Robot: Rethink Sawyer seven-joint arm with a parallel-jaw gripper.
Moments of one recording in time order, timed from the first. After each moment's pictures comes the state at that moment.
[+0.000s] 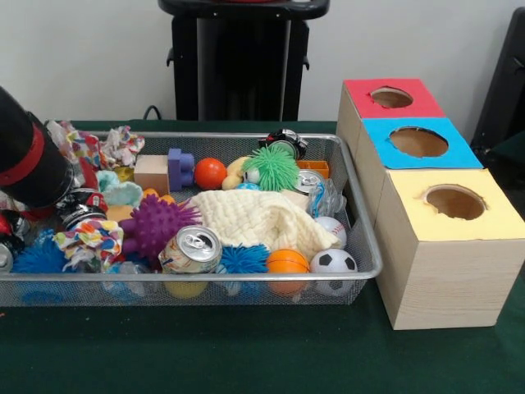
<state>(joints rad) -0.84 -0.14 0.36 1.01 -0.43 1.32 0.99</state>
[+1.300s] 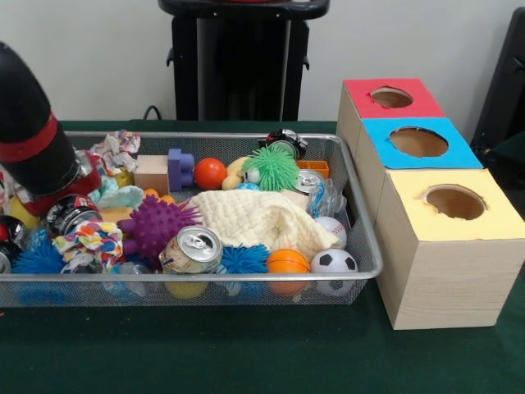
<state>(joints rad) -0.88 -0.26 0.40 1.22 -0.49 1.05 0.94</state>
